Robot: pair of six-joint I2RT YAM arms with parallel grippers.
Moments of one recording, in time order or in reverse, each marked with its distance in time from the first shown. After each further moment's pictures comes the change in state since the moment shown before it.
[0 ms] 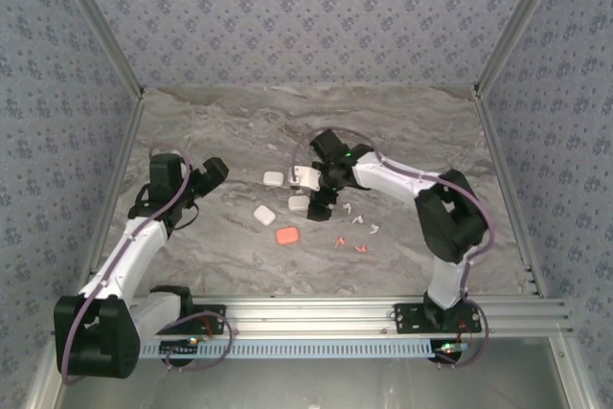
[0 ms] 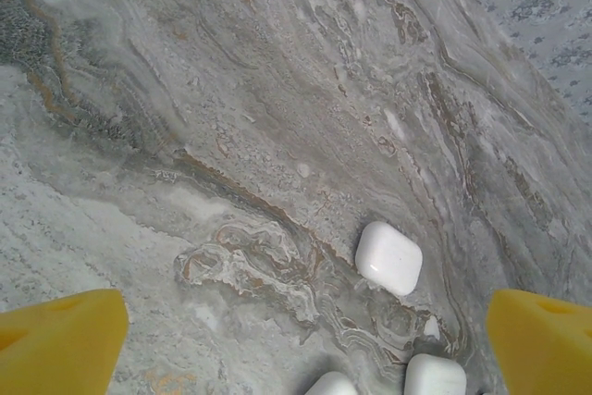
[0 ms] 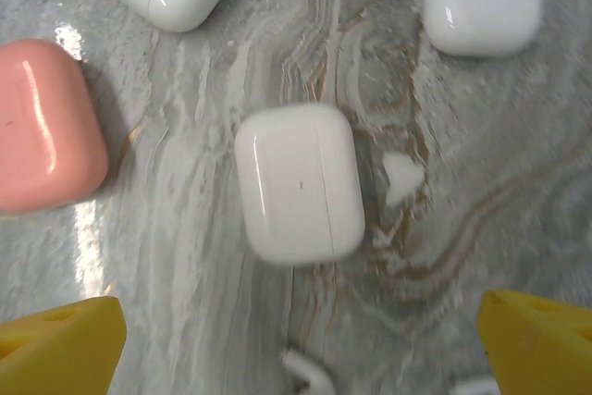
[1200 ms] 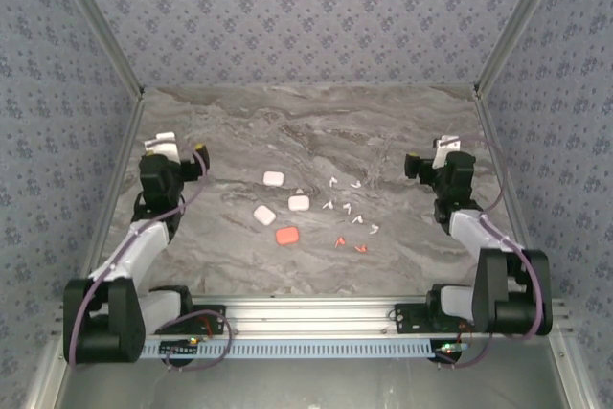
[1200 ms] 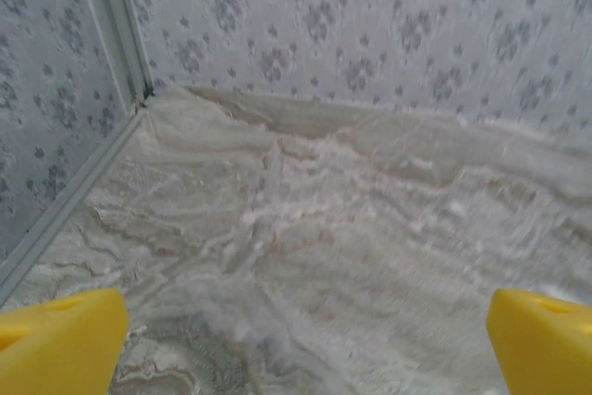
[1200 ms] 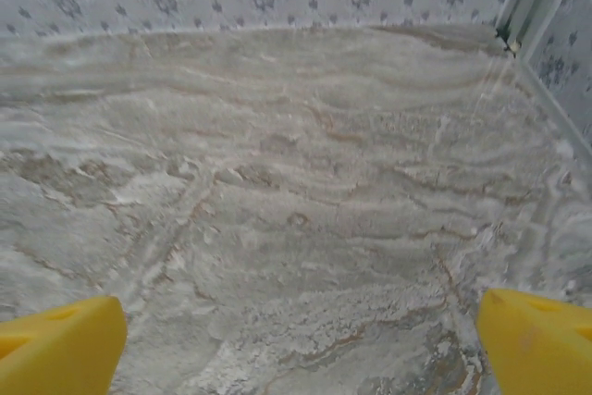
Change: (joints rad) left arm 0.083 0.050 -0.078 0.525 -0.256 0.565; right arm -0.728 -0.653 -0.792 0.896 0.245 0.787
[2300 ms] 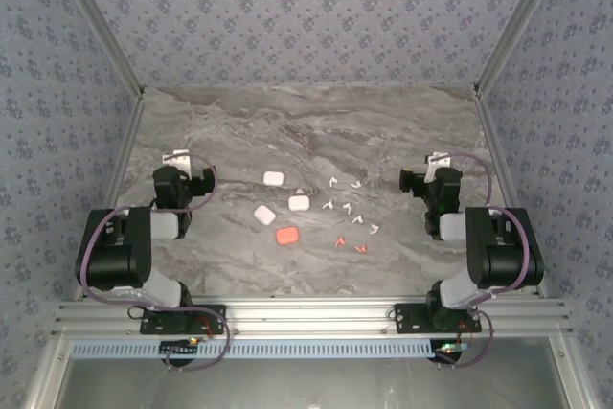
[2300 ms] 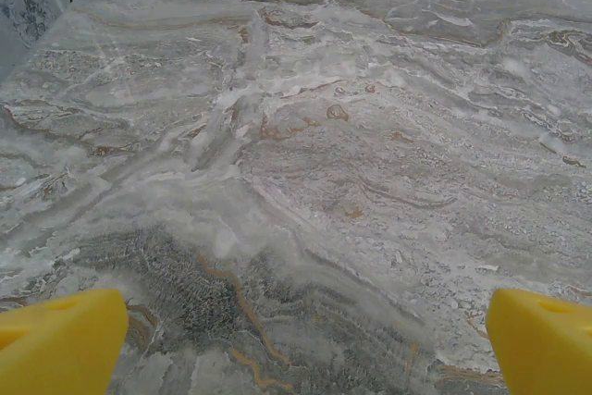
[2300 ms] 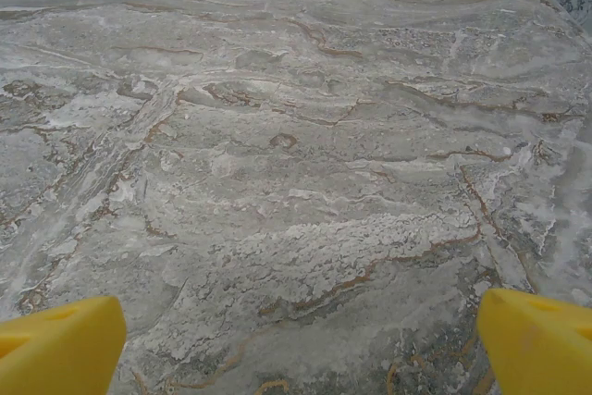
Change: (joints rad) left arm 0.047 0.447 -0.155 0.465 0.097 0.116; right arm 0.010 0.305 -0.167 0.439 0.057 0.006
